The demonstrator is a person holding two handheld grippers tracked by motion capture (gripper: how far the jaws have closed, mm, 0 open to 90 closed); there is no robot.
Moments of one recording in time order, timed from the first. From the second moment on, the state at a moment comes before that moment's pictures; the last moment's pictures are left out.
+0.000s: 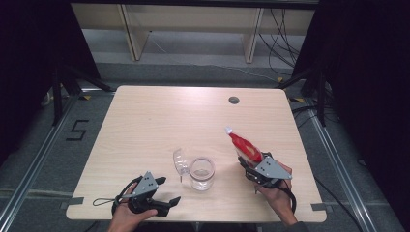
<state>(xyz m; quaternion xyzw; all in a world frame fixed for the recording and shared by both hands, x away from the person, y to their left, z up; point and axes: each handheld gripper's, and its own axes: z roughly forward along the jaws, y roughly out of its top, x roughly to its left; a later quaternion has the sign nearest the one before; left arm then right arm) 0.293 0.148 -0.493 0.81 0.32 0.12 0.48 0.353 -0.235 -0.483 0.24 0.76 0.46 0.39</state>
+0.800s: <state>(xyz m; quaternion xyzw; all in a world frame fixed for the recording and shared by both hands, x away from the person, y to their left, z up) 0.295 0.150 -0.494 0.81 0.32 0.12 0.47 0.307 -0.203 -0.457 0.02 0.81 0.26 0.53</state>
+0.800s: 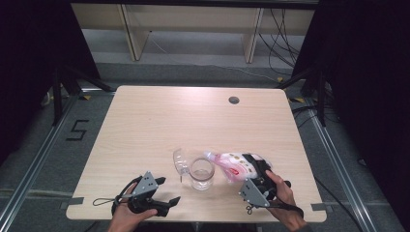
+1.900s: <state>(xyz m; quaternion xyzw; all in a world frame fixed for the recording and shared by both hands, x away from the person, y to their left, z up) 0.293 0.147 -0.496 0.81 0.33 0.12 0.47 0.300 -0.182 -0.459 -0.20 0.77 0.02 0.61</state>
